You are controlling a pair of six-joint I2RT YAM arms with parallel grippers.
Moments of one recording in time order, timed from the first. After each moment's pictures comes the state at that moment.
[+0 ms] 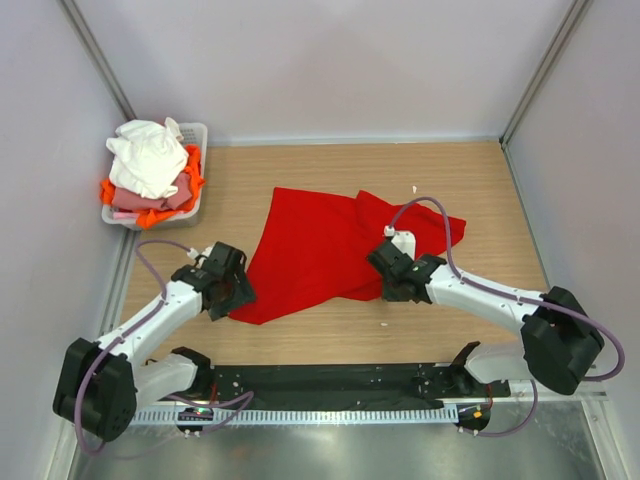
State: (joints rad) left arm -0.41 1.09 0.61 -0.72 -0.17 -0.86; right arm 0.77 1.30 0.75 -0.62 0.37 0.72
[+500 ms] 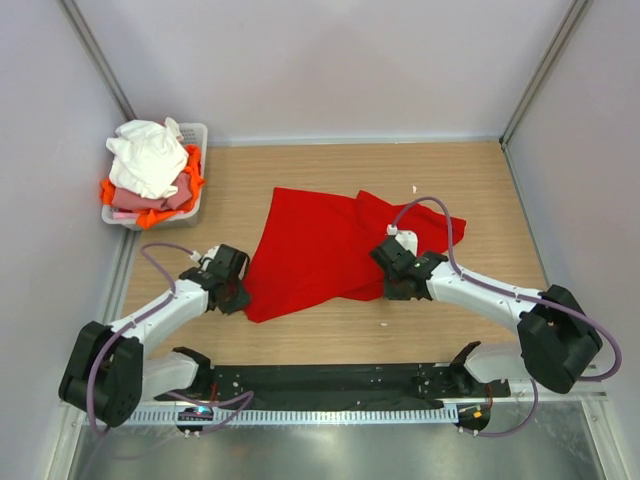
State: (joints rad) left arm -0.41 1.15 0.53 -0.60 -0.19 -0.92; right arm 0.72 1.32 0.75 -0.61 0.32 0.70
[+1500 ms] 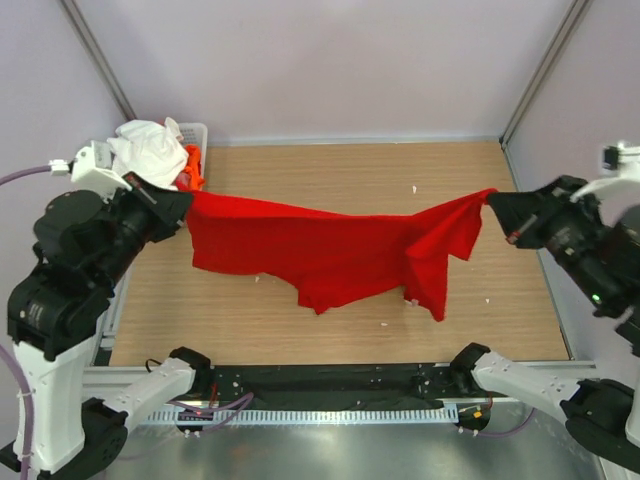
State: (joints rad) left arm -0.41 0.93 1.71 -1.04 -0.22 -0.65; right arm 0.67 0.96 1.91 -1.15 0.40 0.52
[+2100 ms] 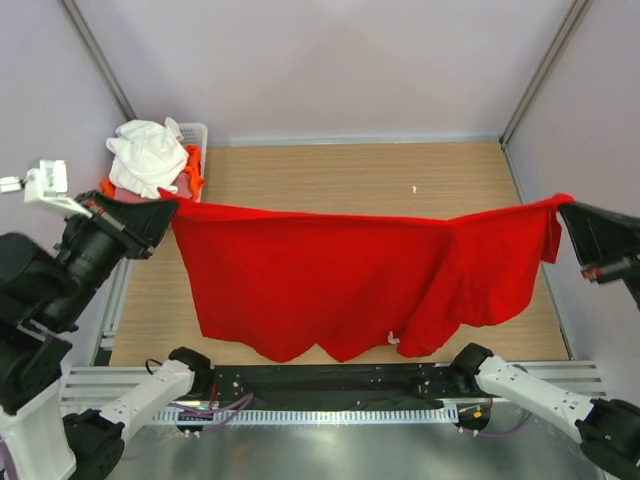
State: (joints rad) left arm -0.42 0.83 1.87 -1.03 -0.04 -0.57; right arm 0.70 0.70 1.95 -0.99 0.30 0.25
